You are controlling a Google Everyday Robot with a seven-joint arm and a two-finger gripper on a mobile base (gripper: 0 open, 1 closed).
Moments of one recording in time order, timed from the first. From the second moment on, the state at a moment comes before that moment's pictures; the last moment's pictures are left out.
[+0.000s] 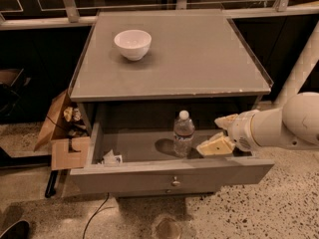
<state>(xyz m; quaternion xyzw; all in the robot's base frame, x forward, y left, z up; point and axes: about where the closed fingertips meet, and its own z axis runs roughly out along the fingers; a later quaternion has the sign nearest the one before) 0.509 -0.172 0.749 -0.41 0.83 0.12 0.36</state>
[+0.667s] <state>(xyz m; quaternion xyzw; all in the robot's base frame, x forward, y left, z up) 0.526 -0.158 0.734 -0.40 0.82 0.16 0.38</state>
